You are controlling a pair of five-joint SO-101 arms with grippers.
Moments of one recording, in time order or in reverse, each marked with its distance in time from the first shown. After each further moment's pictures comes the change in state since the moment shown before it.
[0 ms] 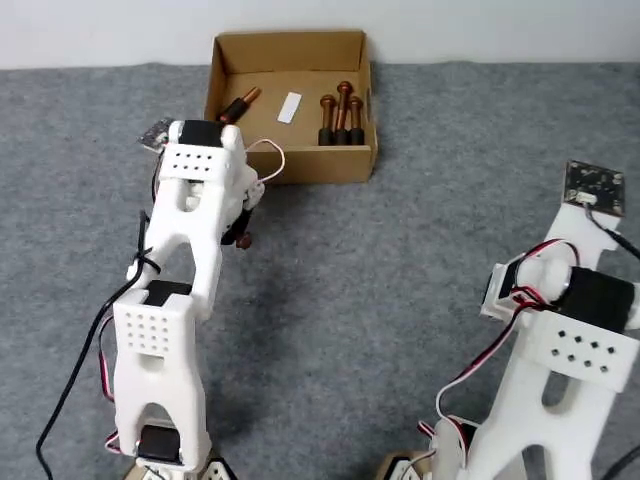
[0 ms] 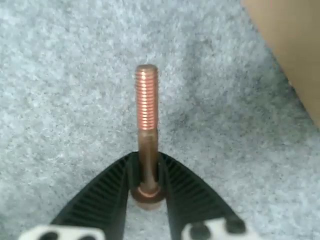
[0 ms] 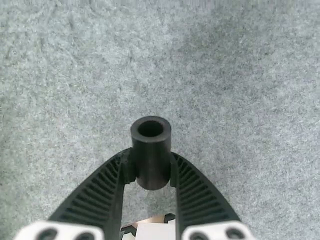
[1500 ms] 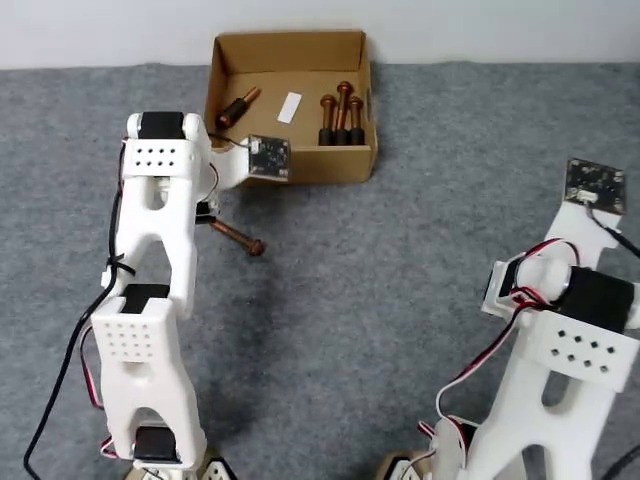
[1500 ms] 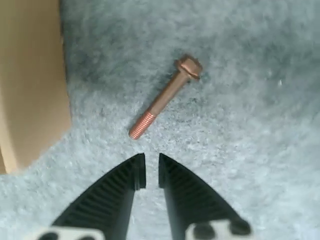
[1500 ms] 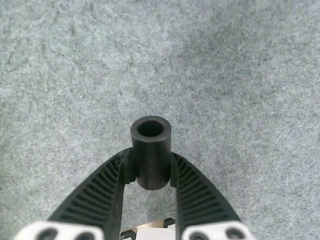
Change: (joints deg) left arm -6.1 -4.2 -0.4 0.0 -146.7; right arm 0.0 0.0 0.0 -1.0 0.0
